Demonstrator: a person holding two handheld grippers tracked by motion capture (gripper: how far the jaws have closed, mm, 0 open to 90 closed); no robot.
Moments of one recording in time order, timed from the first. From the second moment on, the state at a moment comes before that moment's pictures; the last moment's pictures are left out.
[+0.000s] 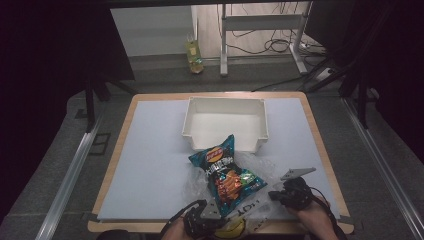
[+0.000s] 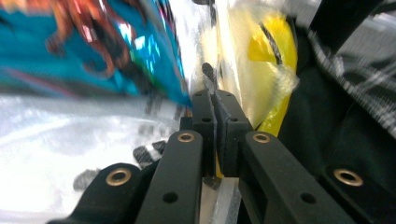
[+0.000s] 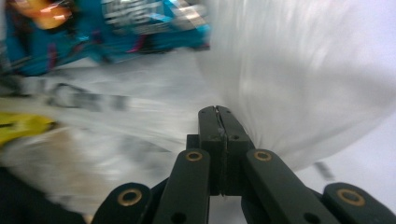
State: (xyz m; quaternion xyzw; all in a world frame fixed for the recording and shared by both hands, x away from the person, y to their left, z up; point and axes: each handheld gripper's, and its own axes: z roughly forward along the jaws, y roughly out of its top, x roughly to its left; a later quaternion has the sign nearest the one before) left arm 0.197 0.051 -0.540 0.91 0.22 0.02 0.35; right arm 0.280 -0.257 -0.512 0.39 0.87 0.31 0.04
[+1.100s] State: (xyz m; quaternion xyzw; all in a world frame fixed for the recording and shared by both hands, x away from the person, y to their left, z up) left arm 0.235 0.129 -0.531 0.89 0.32 0.16 0.29; right arm 0.273 -0.280 -0.512 0.41 0.86 0.31 0.02
